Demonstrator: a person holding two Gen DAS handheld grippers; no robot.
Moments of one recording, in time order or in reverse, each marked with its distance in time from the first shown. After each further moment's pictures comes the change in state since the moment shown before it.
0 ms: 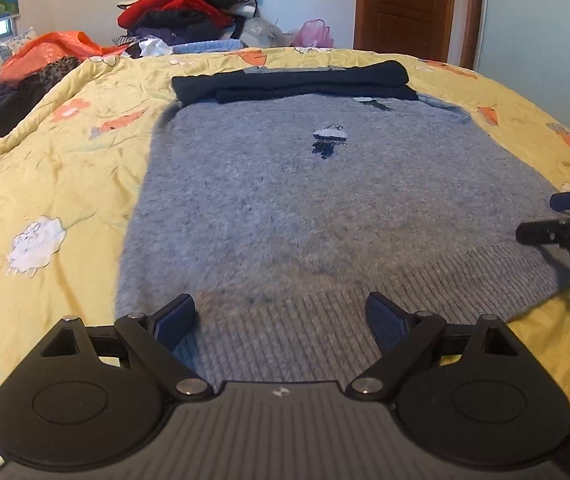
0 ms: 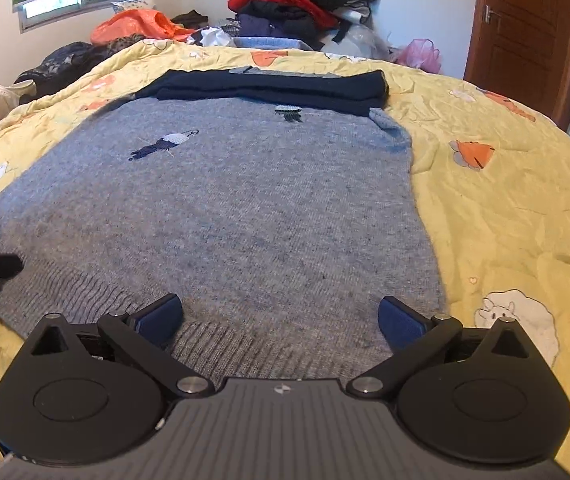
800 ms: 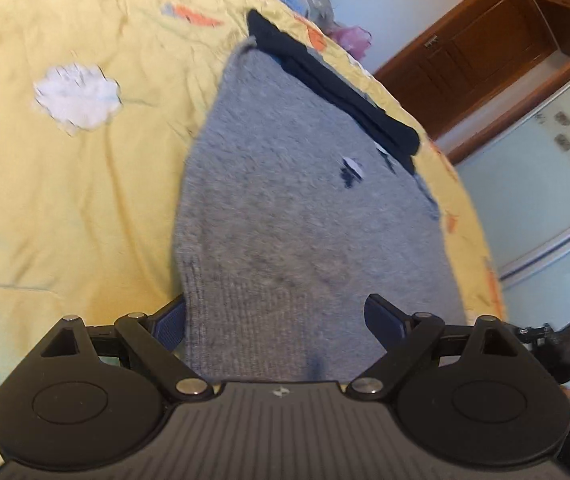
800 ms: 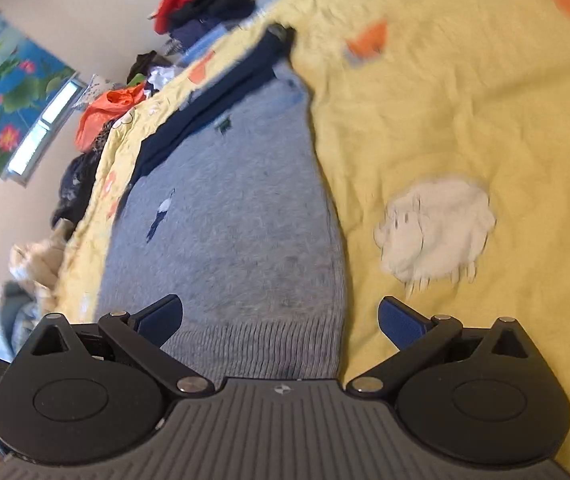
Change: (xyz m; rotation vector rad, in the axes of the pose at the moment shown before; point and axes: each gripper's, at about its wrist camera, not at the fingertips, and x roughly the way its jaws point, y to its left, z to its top) left arm -0.014 0.108 -0.007 -0.600 0.124 -0.371; right arm -0.035 -0.136 -0.012 0.651 0.185 0.372
